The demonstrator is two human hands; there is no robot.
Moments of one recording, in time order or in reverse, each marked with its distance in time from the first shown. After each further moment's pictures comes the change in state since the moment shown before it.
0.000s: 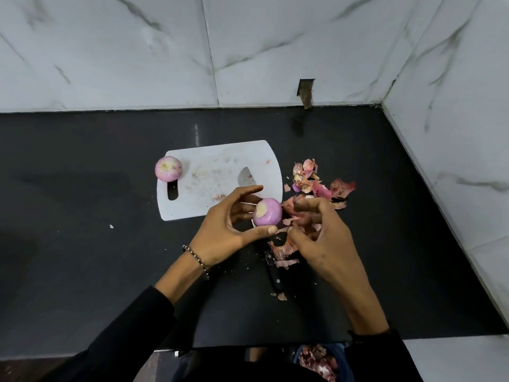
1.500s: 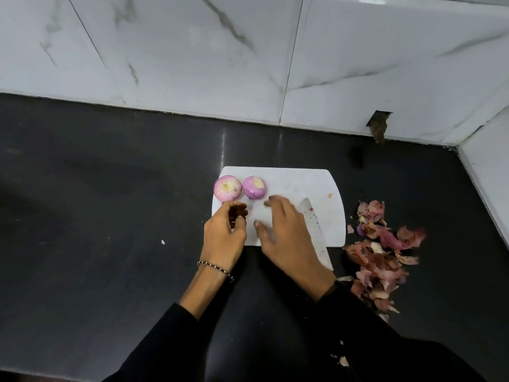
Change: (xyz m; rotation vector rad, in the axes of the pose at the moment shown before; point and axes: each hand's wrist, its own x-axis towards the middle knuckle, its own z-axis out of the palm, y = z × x) left_hand 0.029 -0.061 -0.099 0.205 0.590 -0.218; right_hand 0.106 -0.030 0.168 -0.553 -0.161 -0.369
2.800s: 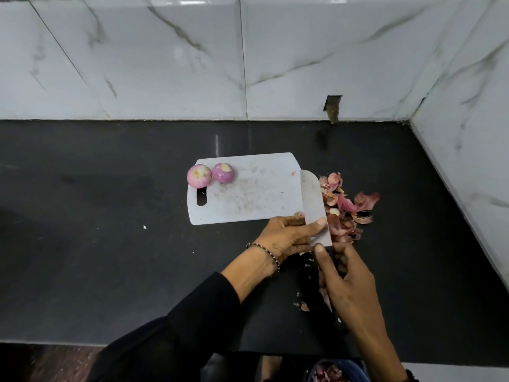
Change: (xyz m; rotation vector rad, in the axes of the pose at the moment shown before) left_hand -0.097 0.080 0.100 -0.609 -0.701 -0.517; right_hand -0.181 0.056 -0.088 0.639 0.243 0.510
